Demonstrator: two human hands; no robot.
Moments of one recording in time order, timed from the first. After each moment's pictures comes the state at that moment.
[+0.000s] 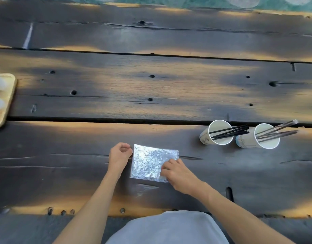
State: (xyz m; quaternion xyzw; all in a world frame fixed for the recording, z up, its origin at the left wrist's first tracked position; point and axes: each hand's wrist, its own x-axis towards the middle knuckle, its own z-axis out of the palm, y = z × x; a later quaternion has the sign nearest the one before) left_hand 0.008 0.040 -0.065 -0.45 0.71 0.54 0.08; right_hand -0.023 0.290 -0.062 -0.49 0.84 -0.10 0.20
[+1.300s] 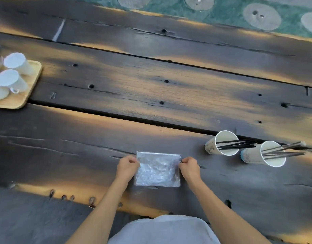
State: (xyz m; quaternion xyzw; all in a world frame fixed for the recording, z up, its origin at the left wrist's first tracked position) left_hand 0.051 0.071 -0.067 -0.50 0.67 0.53 0.12; right_hand -0.046 0.278 -0.059 0.16 0.87 -0.34 0.31
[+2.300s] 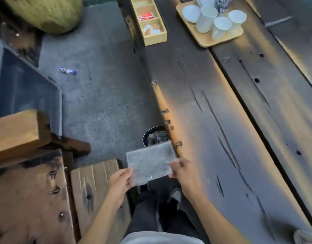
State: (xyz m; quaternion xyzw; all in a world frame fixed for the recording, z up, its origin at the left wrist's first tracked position) left_hand 0.402 0.150 -0.062 -0.72 0.11 0.62 -0.30; right_hand 0.181 0.134 -0.052 -0.25 0.73 -0.28 0.57
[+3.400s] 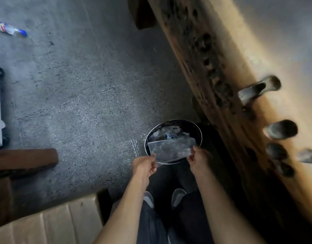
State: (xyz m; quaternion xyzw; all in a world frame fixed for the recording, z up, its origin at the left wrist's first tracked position) left_hand 0.375 -0.030 -0.477 -0.73 0.01 0.65 -0.20; right_hand 0.204 -0.038 -0.464 0.17 0.75 -0.41 0.49
